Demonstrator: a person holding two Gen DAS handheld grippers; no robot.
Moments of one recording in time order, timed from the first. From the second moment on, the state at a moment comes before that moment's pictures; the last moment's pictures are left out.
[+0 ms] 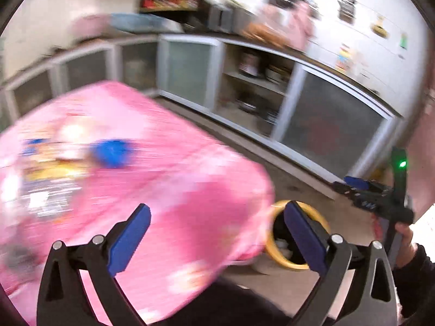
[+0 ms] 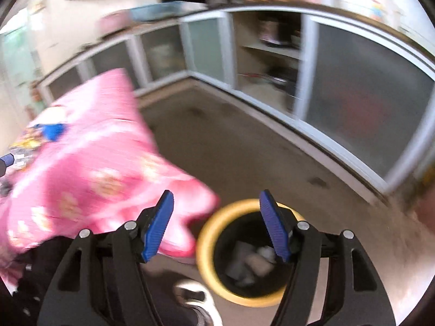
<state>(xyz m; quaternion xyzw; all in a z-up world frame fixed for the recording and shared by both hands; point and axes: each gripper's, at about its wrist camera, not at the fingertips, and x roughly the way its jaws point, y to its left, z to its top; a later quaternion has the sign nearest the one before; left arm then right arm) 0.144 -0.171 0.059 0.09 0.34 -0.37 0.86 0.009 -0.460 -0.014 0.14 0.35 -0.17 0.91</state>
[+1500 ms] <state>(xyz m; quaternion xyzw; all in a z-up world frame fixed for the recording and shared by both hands) 0.274 0.038 -0.008 0.01 0.42 -0.12 0.90 0.351 -0.229 -0.033 -0.03 0.44 0.04 0.90</state>
